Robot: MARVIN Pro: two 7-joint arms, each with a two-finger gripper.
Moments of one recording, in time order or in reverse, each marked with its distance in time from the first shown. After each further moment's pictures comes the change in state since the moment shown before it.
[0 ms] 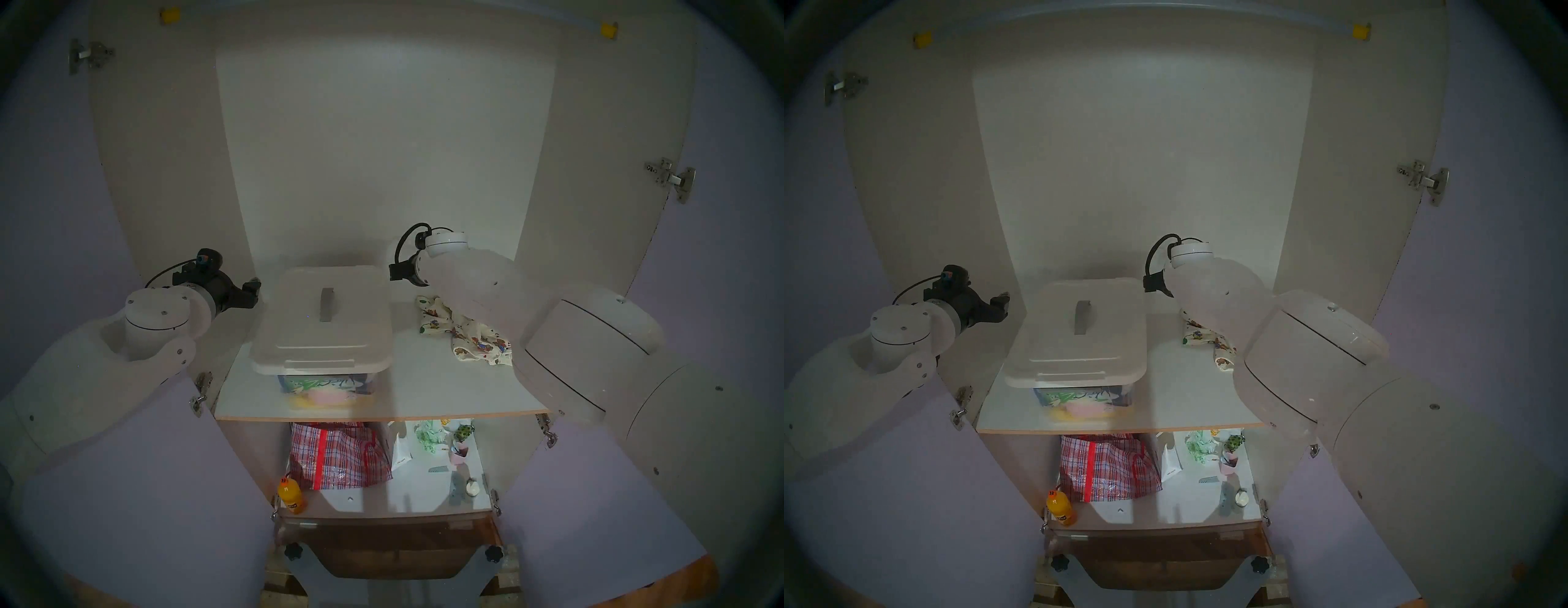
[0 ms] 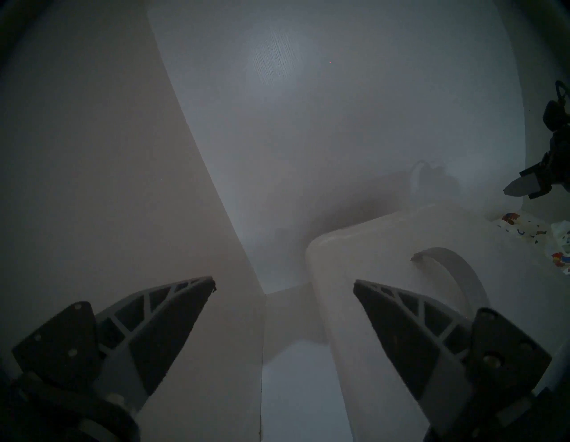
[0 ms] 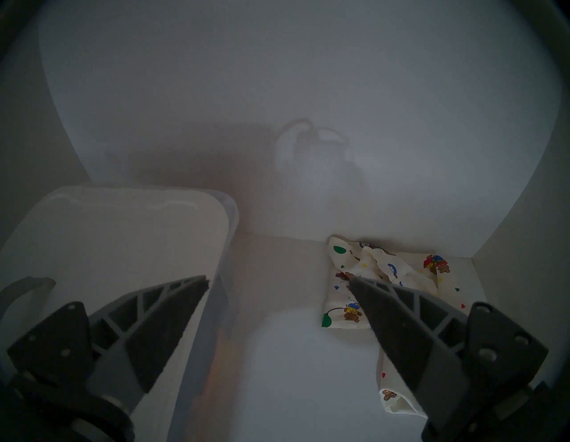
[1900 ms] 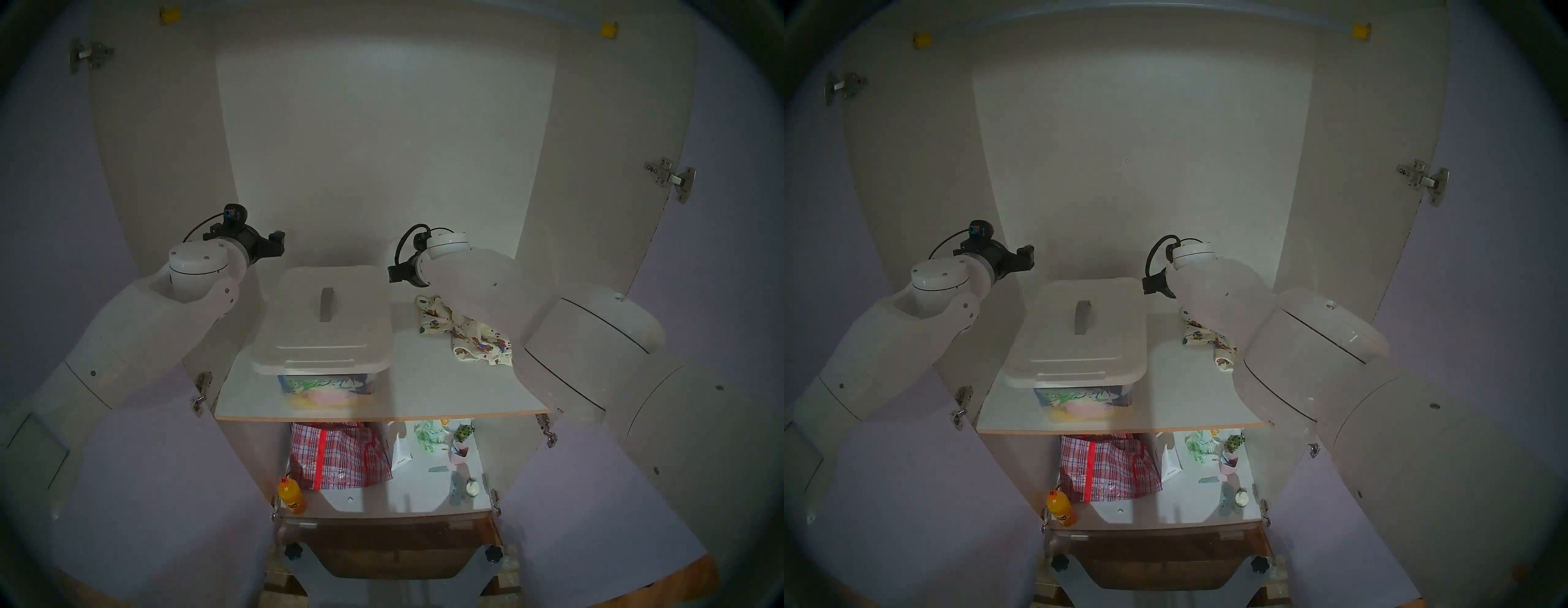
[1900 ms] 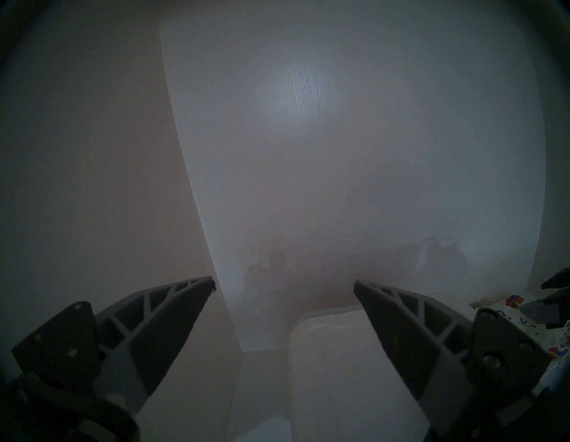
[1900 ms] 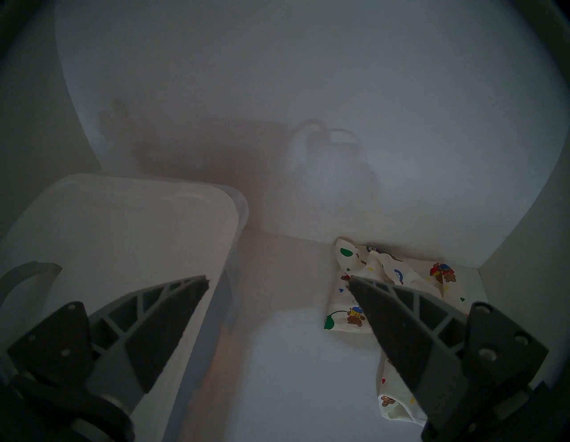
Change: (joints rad) left arm -0.292 -0.286 0.076 0.296 0.076 0.003 -0.043; right arm 0.006 -0.002 -0.001 0.023 -0.057 -0.002 0.076
